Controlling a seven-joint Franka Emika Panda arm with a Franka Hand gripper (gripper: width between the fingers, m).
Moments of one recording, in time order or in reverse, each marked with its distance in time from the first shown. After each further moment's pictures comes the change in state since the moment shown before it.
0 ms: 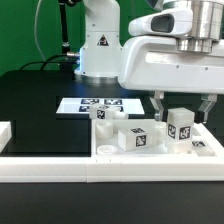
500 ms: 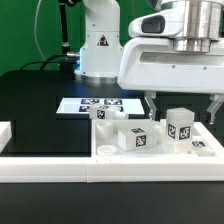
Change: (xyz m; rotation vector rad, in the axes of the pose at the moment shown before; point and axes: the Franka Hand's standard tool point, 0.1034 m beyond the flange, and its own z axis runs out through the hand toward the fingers) arm 0.000 -0.001 0.000 0.014 0.001 0.133
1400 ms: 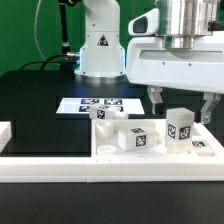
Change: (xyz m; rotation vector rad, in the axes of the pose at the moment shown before) arm -0.004 0.003 -0.005 0.024 -0.052 0.791
